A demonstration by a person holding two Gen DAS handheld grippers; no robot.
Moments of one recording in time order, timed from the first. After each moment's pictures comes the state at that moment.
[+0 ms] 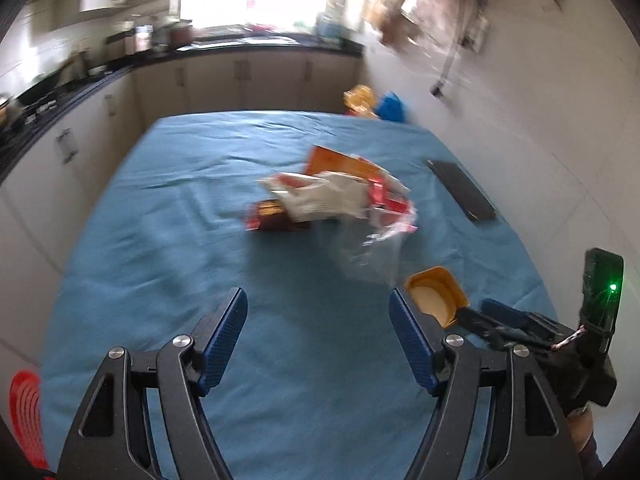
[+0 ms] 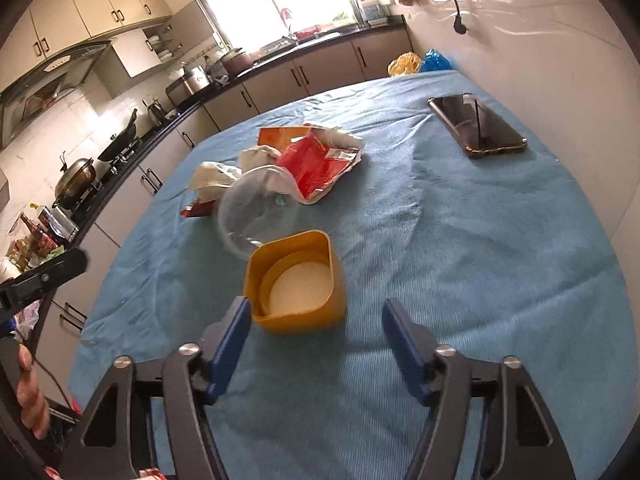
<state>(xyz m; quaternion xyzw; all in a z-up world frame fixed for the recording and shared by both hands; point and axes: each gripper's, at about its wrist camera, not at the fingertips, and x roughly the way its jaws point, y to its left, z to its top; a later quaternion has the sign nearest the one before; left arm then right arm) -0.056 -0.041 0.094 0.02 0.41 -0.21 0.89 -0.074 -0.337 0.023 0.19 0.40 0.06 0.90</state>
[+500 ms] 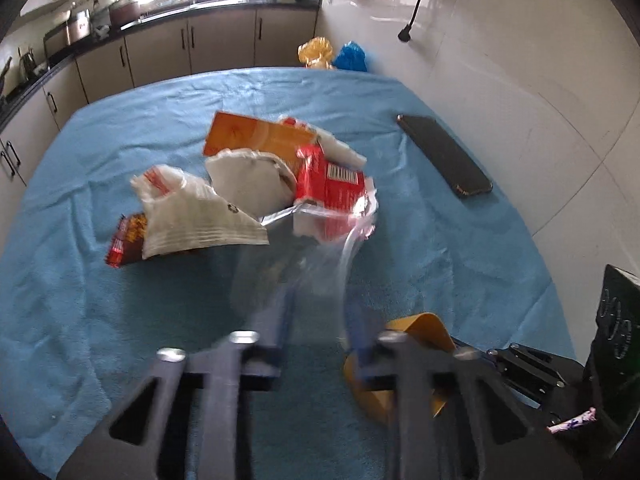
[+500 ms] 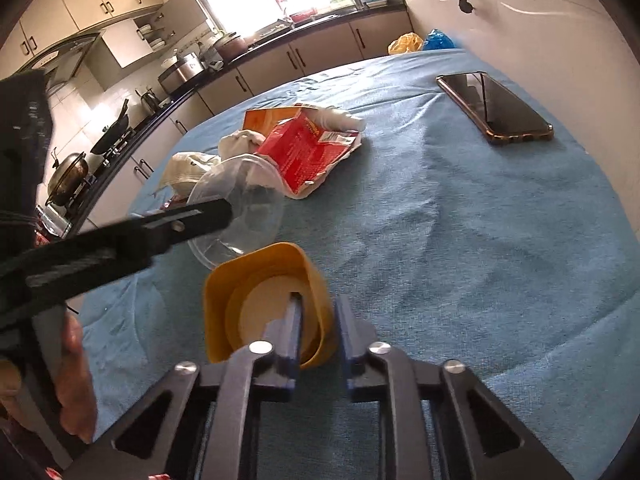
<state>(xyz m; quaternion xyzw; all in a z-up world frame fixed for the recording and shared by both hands) 0.003 -0.129 0.041 0.05 0.47 -0.26 0.84 -0.043 -0.340 0.003 0.19 0.42 0.06 0.88</state>
